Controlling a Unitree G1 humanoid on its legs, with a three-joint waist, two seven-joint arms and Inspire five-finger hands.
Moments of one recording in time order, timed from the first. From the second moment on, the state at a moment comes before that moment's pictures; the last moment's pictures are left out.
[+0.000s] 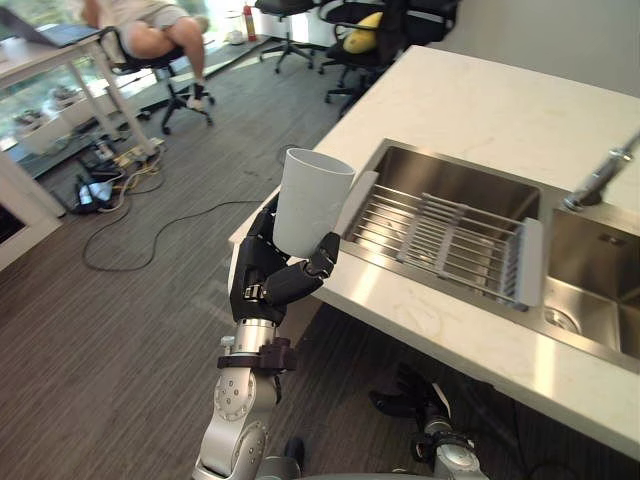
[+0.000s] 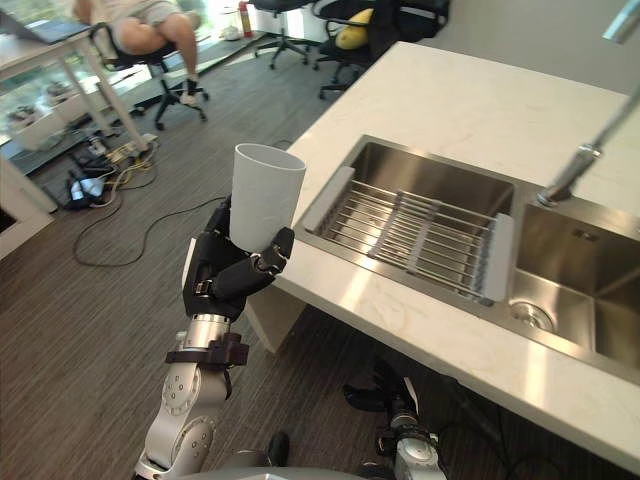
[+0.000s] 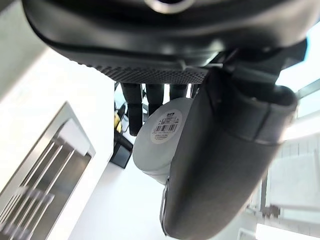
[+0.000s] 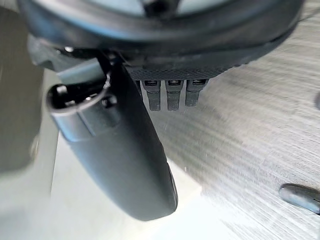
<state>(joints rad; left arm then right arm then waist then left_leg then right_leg) 0.18 0.06 -0.28 -0.32 -0.41 -0.25 0.17 0.13 -0.08 0.09 0.69 0.15 -0.12 -0.06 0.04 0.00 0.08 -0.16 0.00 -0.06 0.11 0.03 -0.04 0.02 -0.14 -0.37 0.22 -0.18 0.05</state>
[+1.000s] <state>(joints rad) 0.17 0.07 -0.39 -0.27 -0.45 -0.24 0.10 0.14 -0.10 0.24 0.58 0.08 -0.11 -0.04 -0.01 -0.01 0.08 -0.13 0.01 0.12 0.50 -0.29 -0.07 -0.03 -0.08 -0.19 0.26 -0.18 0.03</state>
